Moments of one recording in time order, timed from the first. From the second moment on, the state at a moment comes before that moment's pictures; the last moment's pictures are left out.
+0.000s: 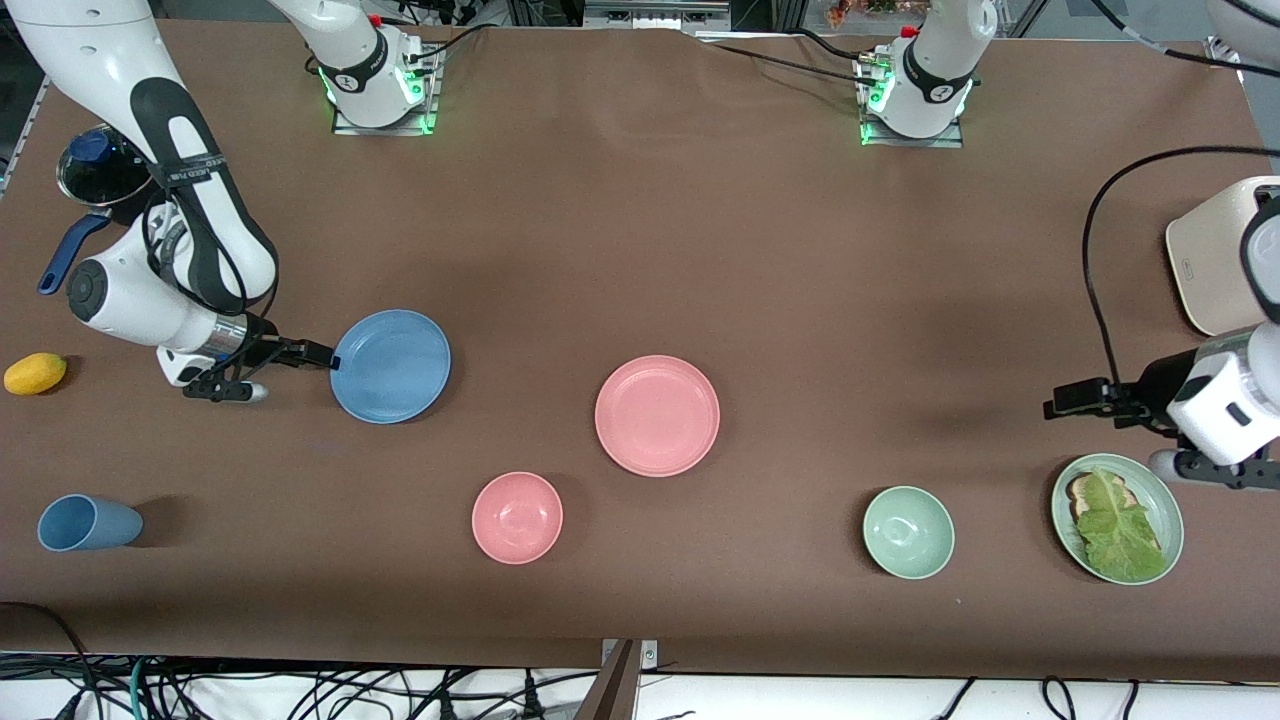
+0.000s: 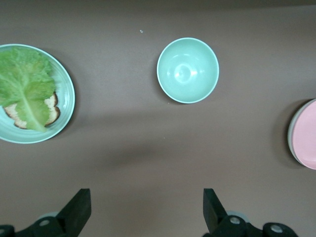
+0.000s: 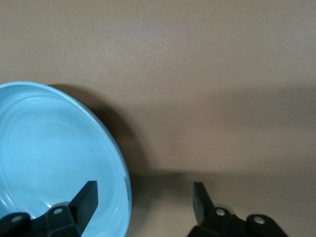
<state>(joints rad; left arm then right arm) 0.14 0.47 -0.10 -1.25 -0.11 1.66 0.13 -0.04 0.45 -0.05 -2.10 0.44 2.42 -0.32</state>
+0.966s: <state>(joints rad) 0.13 0.15 -0.11 -1.42 -0.08 1.37 0.12 -0.03 0.49 -0.04 -2.09 0.50 2.42 -0.37</state>
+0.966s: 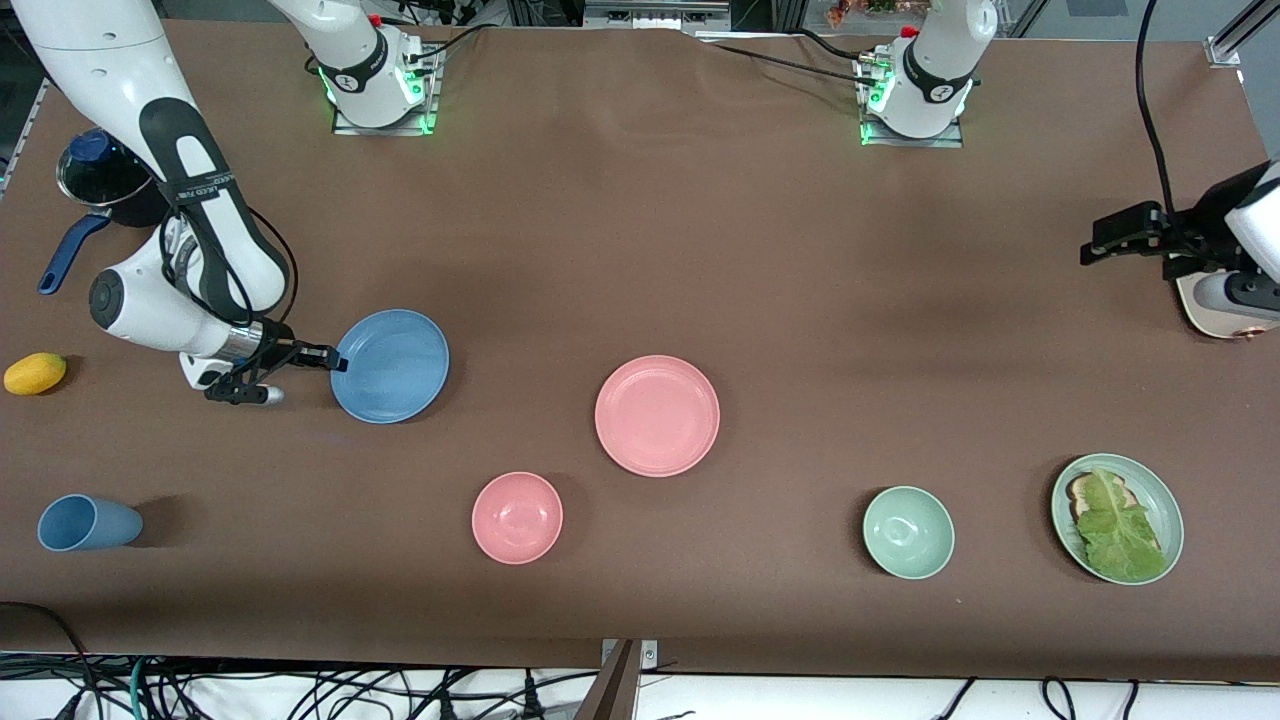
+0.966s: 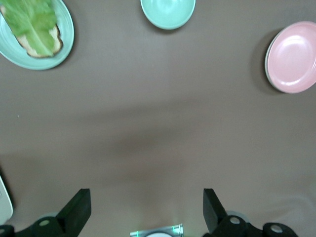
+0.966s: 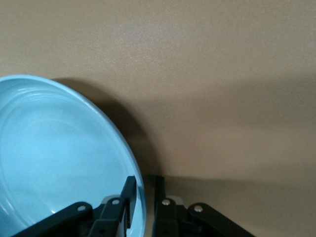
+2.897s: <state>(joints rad) 0.08 -0.04 -0.10 -1.82 0.01 1.63 0.01 0.47 0.62 0.03 -1.58 0.49 2.27 0.38</state>
